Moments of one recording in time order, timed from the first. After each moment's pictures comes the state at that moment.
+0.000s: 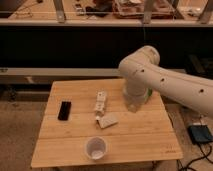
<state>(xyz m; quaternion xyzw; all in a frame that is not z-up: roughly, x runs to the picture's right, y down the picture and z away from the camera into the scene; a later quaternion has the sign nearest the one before) 0.102 0.102 0.619 -0.27 -0.17 -0.53 0.78</state>
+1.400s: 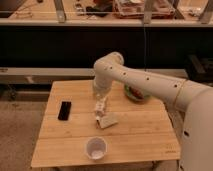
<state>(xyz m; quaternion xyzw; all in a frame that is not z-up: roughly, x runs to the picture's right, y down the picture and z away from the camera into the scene) -0.020 0.017 0.778 -0.13 -0.26 -0.58 0.76</state>
